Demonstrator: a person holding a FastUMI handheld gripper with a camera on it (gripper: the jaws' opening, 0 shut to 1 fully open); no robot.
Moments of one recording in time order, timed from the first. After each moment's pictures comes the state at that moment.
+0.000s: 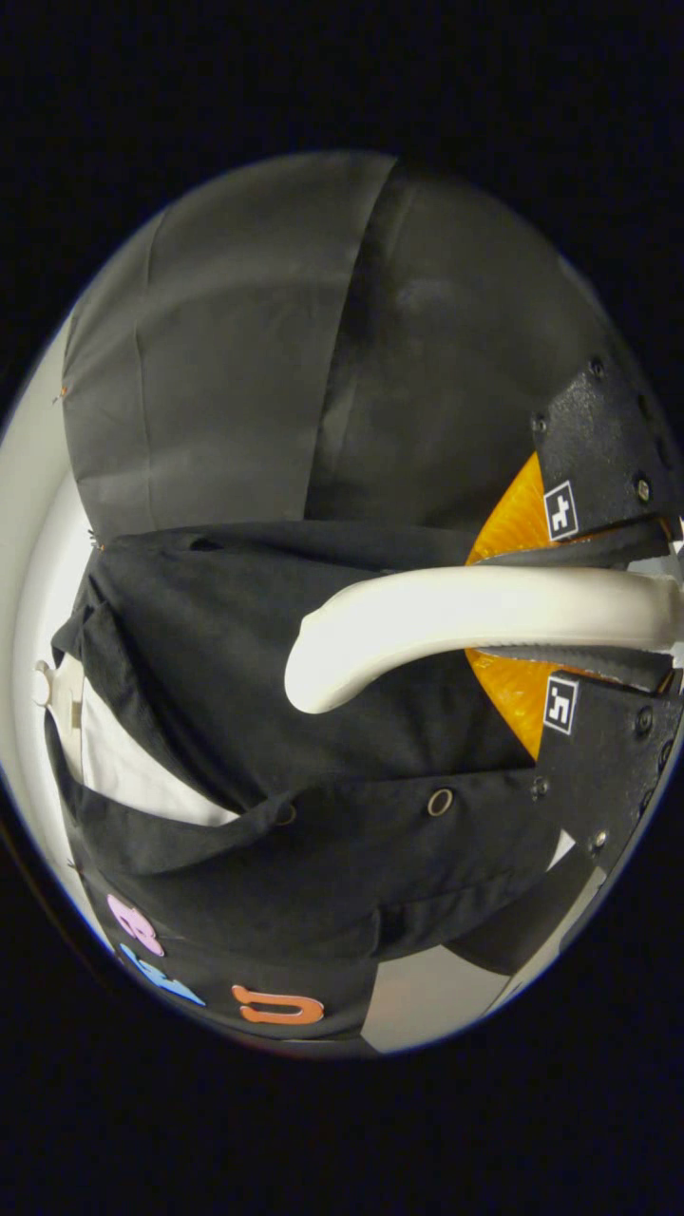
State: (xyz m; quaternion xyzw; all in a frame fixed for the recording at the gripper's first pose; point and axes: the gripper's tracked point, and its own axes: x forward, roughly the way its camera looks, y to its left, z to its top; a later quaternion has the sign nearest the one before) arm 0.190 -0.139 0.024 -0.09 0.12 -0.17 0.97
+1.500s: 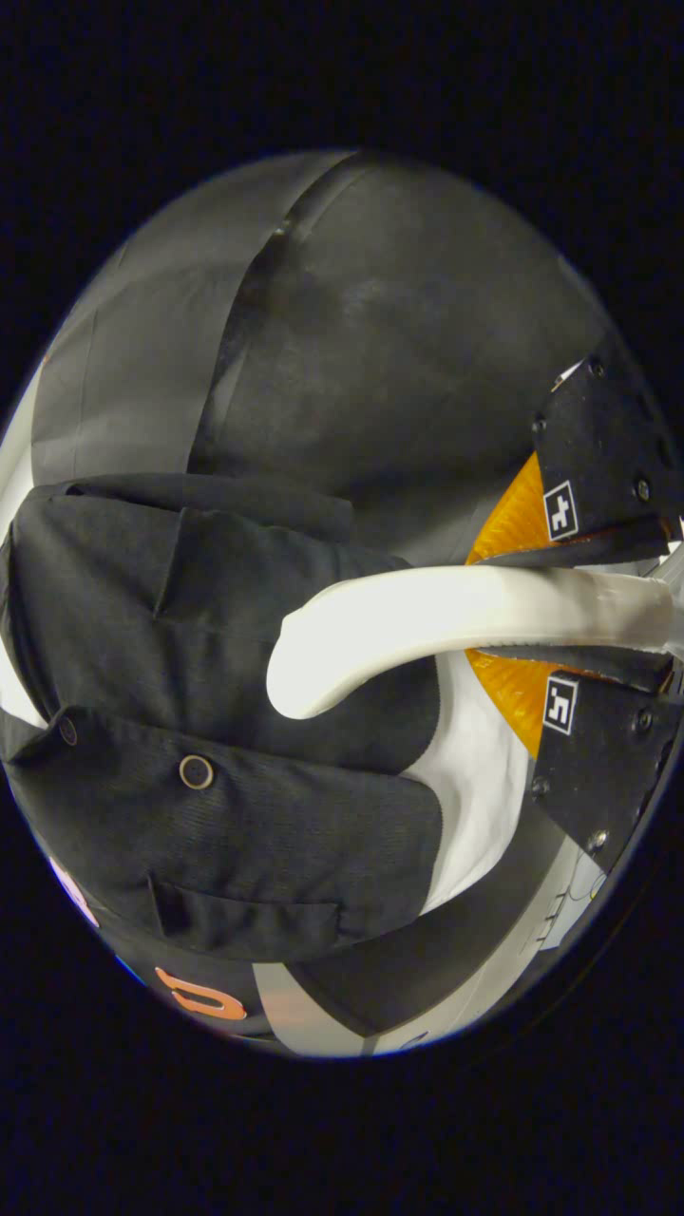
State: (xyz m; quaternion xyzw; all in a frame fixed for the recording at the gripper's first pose) arm 0.223 -0.127 -0.034 -0.11 0.25 -0.19 0.94
